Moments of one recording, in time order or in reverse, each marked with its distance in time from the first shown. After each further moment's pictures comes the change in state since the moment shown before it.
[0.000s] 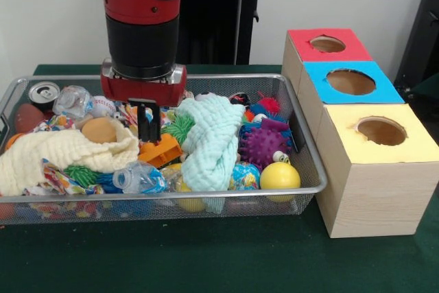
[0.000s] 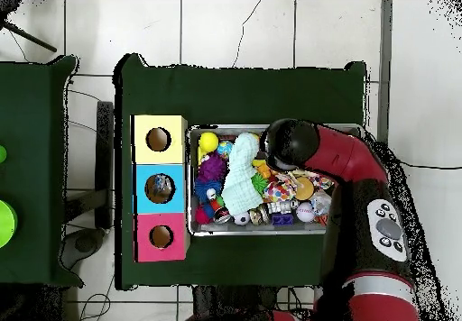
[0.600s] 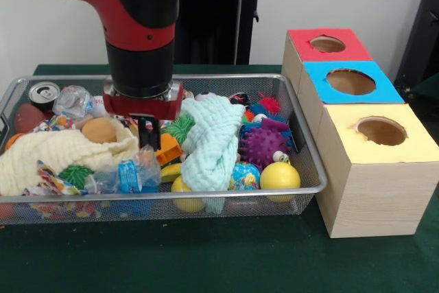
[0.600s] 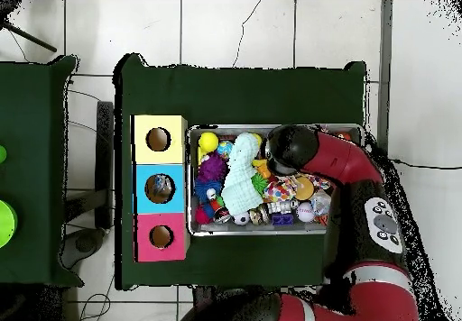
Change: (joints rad) arm -0.010 0.046 0.000 -0.001 0.000 0.000 0.000
